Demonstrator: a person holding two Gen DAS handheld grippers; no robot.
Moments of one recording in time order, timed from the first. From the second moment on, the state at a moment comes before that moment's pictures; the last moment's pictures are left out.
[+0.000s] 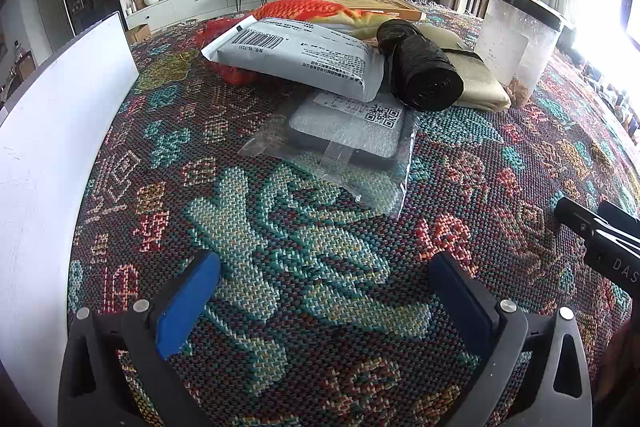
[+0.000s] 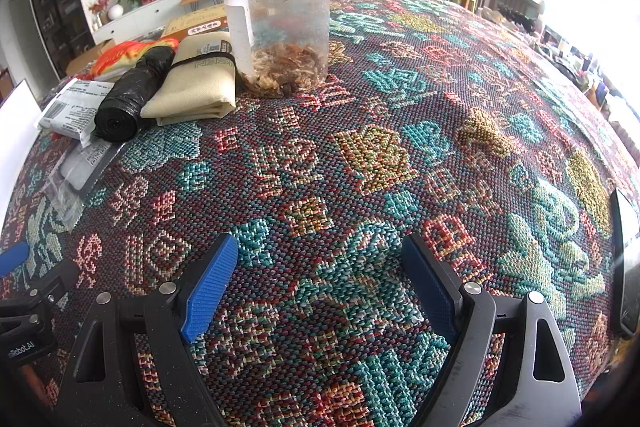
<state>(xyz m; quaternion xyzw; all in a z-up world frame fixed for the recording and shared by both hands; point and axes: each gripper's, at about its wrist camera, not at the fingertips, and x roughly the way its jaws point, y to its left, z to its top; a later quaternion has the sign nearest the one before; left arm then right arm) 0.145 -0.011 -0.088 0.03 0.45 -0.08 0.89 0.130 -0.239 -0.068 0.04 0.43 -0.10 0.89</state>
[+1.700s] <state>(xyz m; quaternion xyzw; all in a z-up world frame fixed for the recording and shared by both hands) 0.365 -0.011 -0.058 -0.08 0.55 0.08 0.83 0.131 -0.239 -0.071 0.05 0.43 -0.10 0.89</state>
